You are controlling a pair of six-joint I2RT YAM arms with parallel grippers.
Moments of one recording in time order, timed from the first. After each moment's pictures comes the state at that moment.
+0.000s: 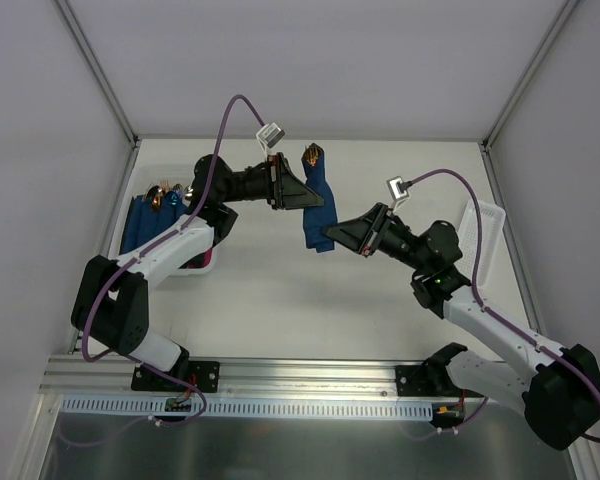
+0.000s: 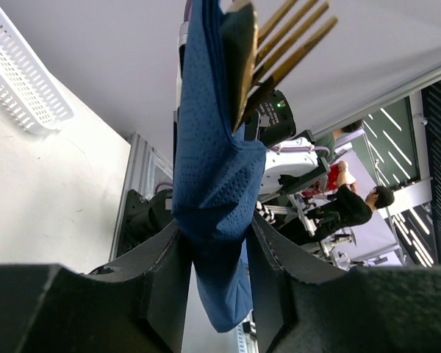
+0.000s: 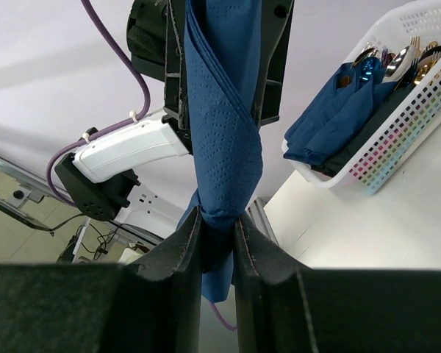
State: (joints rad) left arm -0.47 1.51 1.06 0.81 1.06 -1.34; right arm 0.57 1.00 0.58 0.70 -0.57 1.12
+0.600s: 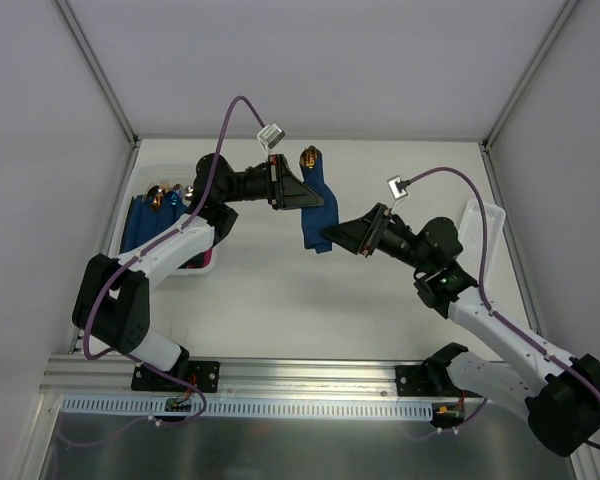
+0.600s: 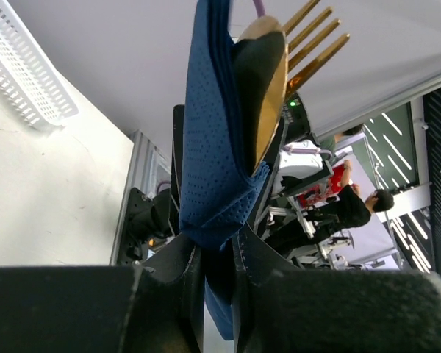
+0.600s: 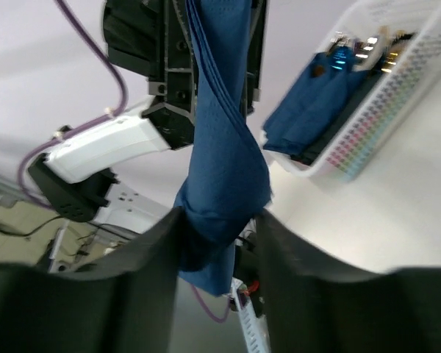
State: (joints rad) left arm -0.46 1.52 1.06 0.80 1.06 -1.34; right arm 0.59 0.99 0.62 0.56 -0.54 1.05
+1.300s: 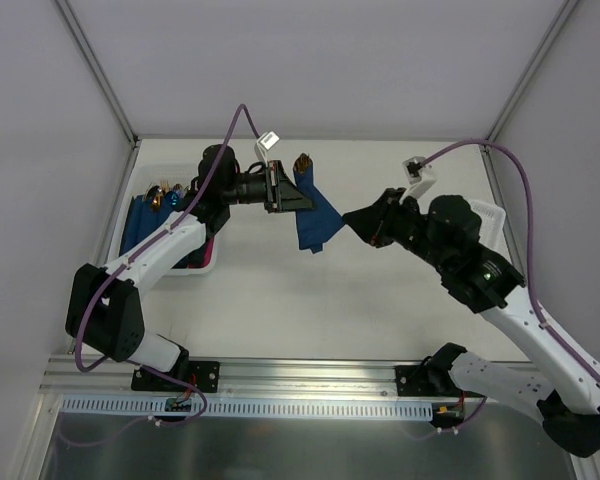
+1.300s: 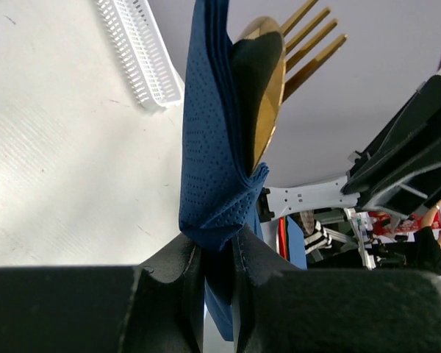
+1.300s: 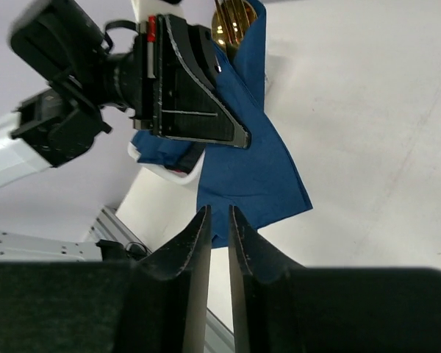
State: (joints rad) left arm -0.44 1.46 1.11 0.22 0.95 -0.91; right arm 0.72 0.87 1.08 -0.36 -0.05 0.60
